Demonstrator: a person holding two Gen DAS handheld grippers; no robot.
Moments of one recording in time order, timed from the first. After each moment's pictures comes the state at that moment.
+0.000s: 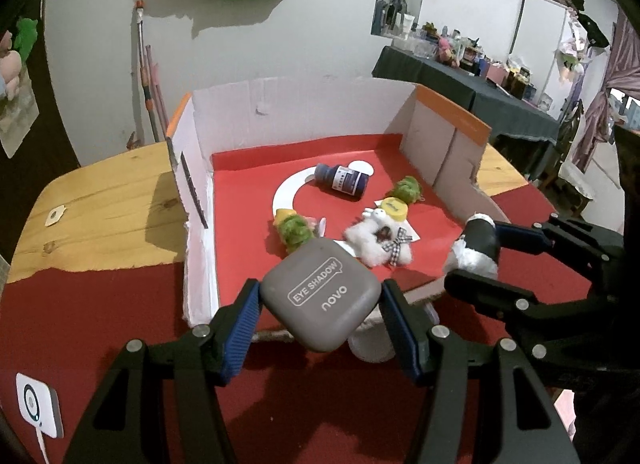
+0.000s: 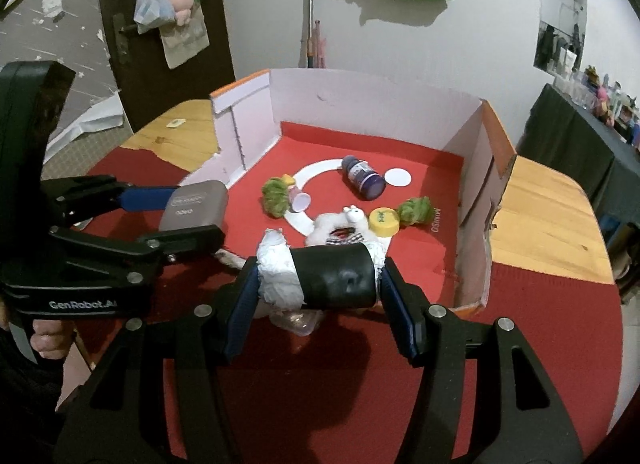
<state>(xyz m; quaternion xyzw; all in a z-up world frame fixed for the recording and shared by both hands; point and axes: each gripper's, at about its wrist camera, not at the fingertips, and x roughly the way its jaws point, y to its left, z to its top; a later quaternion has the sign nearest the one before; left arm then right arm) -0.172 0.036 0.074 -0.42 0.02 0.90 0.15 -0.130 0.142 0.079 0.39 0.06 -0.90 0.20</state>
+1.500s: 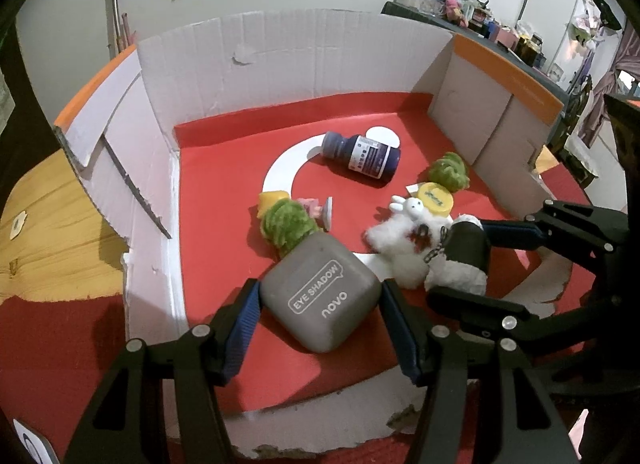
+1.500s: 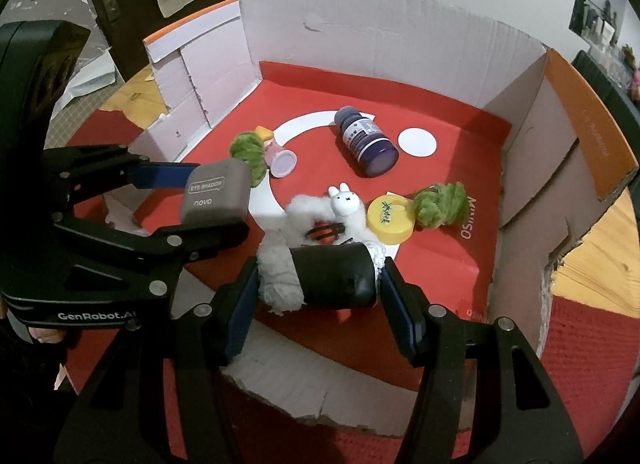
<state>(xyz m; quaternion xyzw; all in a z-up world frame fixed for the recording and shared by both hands) -0.235 0.047 0.032 -0.48 0.04 0.86 0.16 -0.202 0.136 0.033 0.48 0.08 -0.85 0.22</state>
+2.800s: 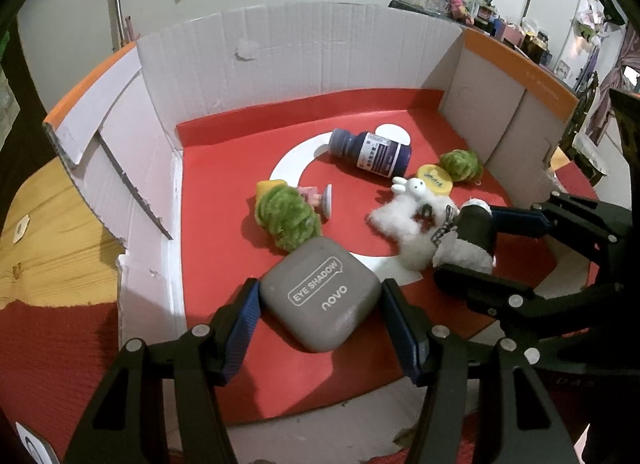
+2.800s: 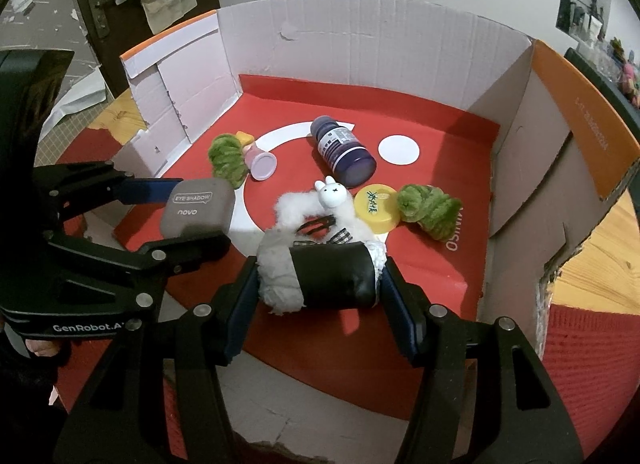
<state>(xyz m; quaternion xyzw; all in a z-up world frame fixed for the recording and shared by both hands) -0.242 0.049 0.024 -0.48 0.05 0.86 0.15 -0.211 0.140 0.023 0.46 0.06 -0.86 0.21</state>
